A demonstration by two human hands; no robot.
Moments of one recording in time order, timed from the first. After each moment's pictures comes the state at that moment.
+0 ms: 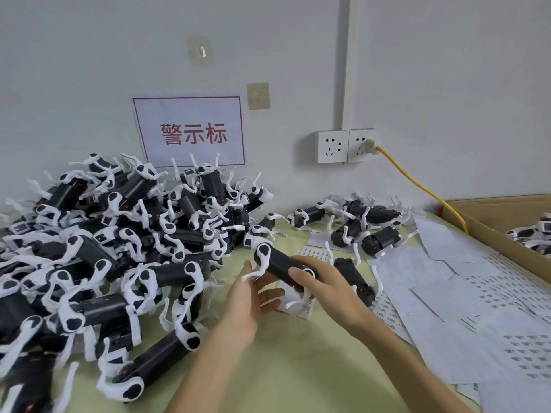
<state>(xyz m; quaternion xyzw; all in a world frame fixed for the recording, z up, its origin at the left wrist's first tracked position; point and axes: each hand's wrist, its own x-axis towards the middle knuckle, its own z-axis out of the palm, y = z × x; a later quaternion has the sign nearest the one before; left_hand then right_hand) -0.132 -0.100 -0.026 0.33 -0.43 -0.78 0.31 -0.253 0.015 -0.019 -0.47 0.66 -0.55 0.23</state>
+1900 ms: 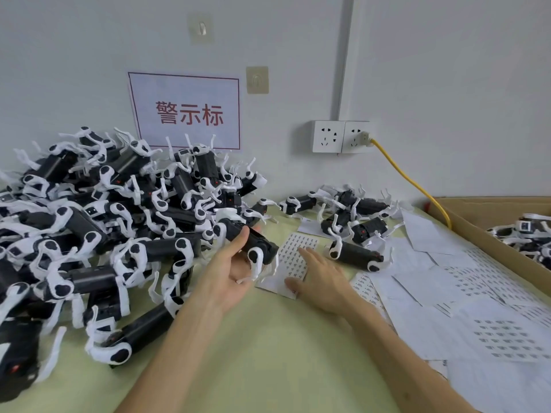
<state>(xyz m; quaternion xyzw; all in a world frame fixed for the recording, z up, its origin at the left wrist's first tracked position) -0.113 -0.104 -0.009 0.16 -0.33 -0.88 0.31 -0.291 0.004 -0.059 -0.51 0.84 -0.21 0.06</state>
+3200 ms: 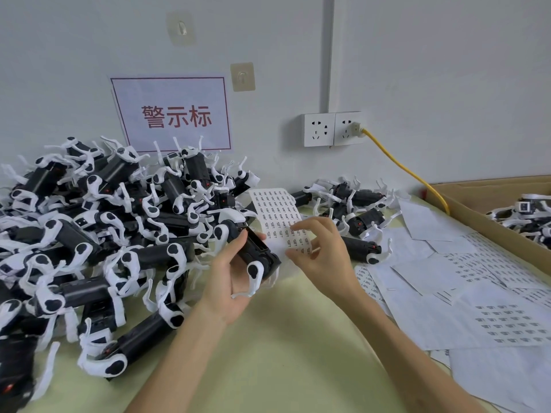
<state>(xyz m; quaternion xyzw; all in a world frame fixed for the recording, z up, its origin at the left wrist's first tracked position) -0.116 -0.084 -0.012 0.13 -0.42 -0.85 0.30 -0.267 0.020 -0.019 -0.48 0.69 -0.55 -0.01</state>
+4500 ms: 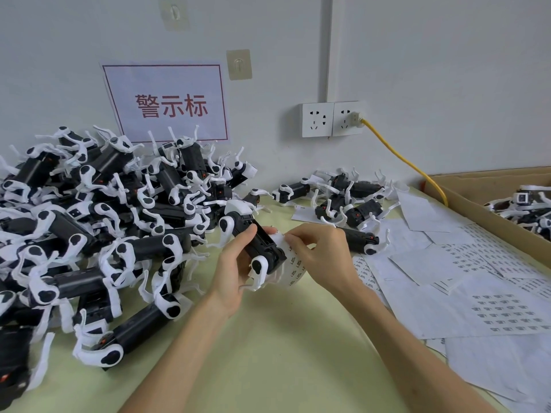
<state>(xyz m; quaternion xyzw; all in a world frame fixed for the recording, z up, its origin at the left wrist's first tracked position) -0.116 -0.073 -0.012 0.18 -0.55 -0.76 0.31 -0.267 0.020 -0.023 -0.49 0.68 -0.54 -0.03</state>
